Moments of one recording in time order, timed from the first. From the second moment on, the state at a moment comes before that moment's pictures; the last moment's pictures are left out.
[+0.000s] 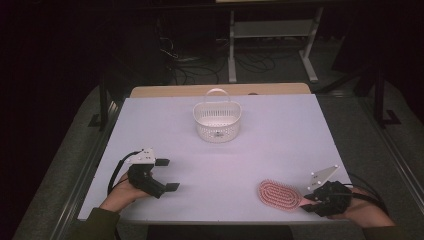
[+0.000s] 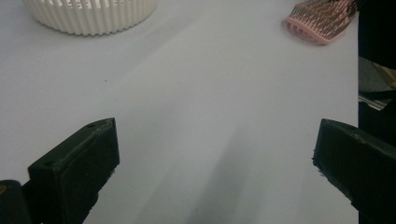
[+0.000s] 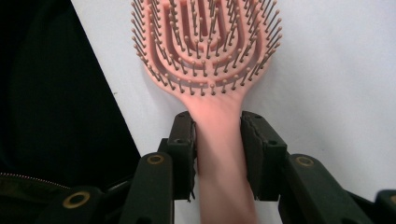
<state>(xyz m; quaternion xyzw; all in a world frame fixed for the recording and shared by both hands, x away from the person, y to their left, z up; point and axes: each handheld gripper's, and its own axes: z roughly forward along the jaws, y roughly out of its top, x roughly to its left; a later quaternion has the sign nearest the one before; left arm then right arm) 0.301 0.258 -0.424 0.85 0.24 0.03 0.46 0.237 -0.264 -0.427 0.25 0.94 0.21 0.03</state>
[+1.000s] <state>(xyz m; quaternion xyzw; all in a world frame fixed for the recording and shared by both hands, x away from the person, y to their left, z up) 0.301 0.258 -0.423 0.85 0.24 0.03 0.46 0.241 -0.274 -0.424 0.27 0.93 0.26 0.03</state>
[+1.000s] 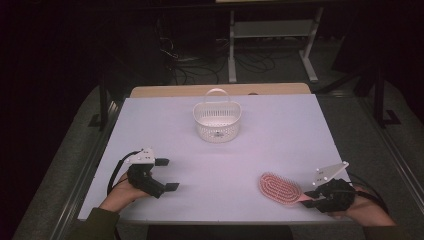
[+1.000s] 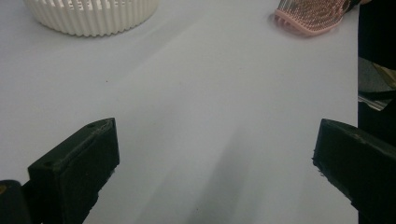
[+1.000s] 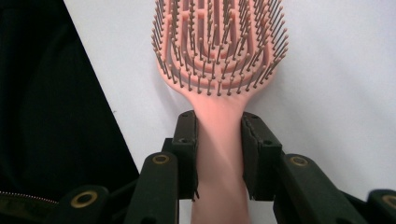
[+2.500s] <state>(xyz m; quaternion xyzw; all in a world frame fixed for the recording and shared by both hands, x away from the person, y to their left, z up) 0.309 0.256 -0.417 0.84 0.25 0.03 0.48 0.285 -0.221 -0.404 0.26 0.89 0.36 0.07</state>
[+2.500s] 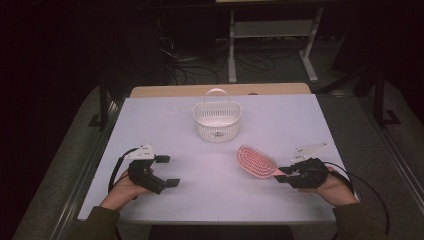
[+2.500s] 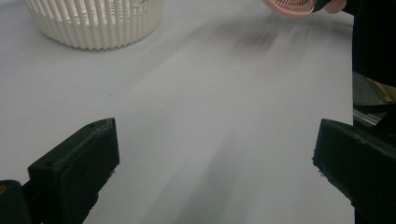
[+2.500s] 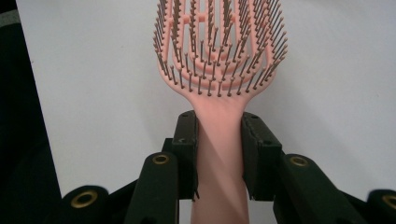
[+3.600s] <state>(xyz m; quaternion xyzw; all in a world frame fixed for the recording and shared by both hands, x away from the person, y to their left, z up) 0.325 0.215 -0.392 0.82 0.23 0.02 0.52 0.311 -0.191 -0.389 0.26 0.88 0.40 0.09</state>
